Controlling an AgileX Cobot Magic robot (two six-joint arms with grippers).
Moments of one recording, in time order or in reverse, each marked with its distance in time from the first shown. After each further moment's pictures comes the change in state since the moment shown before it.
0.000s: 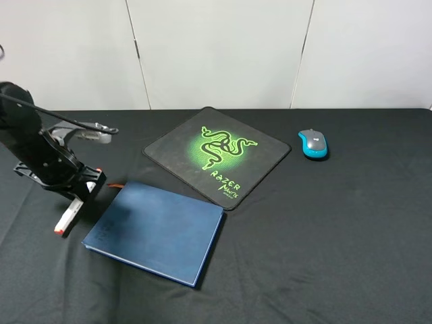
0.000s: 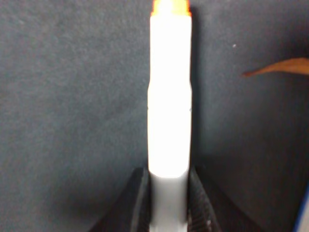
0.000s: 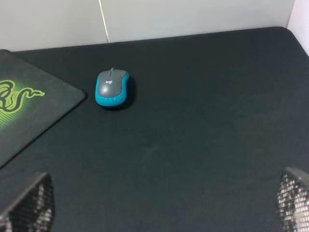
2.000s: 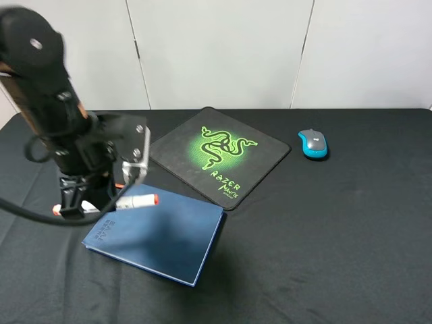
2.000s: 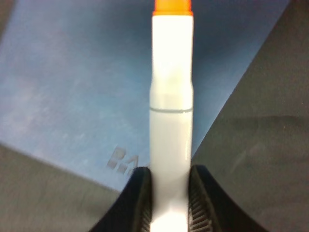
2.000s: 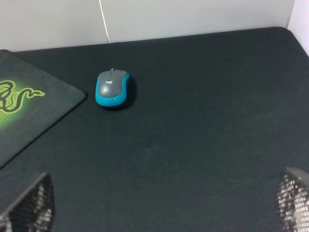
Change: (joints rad) left arm -0.409 -0.186 -0.127 -0.044 0.474 0.827; right arm 0.000 0.000 0.000 0.000 0.000 0.000
